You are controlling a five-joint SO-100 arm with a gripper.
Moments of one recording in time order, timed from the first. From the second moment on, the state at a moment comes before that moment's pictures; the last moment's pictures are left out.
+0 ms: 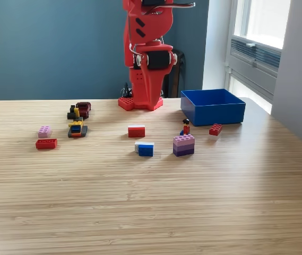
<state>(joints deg) -4.5 90.4 85.1 82.5 -1.4</state>
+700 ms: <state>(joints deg) -1.8 76.6 84.7 75.1 8.9</state>
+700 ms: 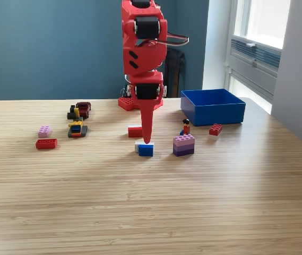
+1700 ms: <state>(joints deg) 0.6 63.4 75.4 74.4 10.5</state>
